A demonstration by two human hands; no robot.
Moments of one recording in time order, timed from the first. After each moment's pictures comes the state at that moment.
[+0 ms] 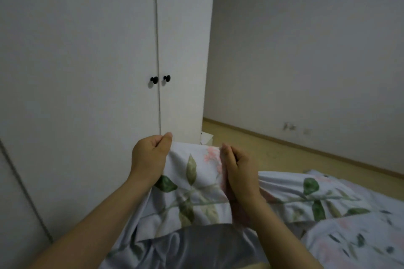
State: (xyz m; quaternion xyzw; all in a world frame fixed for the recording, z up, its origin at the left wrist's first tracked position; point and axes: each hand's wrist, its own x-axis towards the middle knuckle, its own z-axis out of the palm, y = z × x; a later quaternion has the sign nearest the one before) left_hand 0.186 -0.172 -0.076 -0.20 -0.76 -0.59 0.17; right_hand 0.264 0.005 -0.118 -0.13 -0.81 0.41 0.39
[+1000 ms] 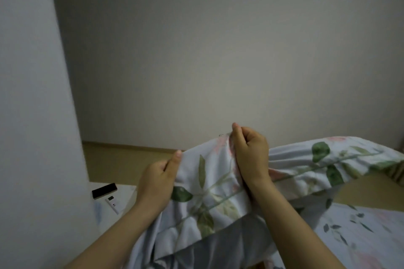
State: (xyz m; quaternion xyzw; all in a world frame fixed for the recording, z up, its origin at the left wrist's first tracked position) left_hand -0.108 0.286 -0.093 -0.38 -0.70 -0.60 -0.01; right_hand 0.021 0.424 -0.044 -0.25 -0.73 0.27 0.57
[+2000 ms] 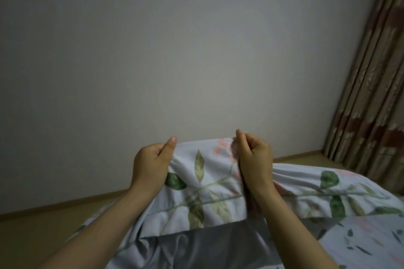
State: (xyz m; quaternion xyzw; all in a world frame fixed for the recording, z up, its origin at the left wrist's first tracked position) left_hand -0.331 0.819 -0.056 -0.52 -0.61 -0.60 -0.04; right_hand -0.142 0.893 -0.054 -0.40 -0.65 0.16 0.62
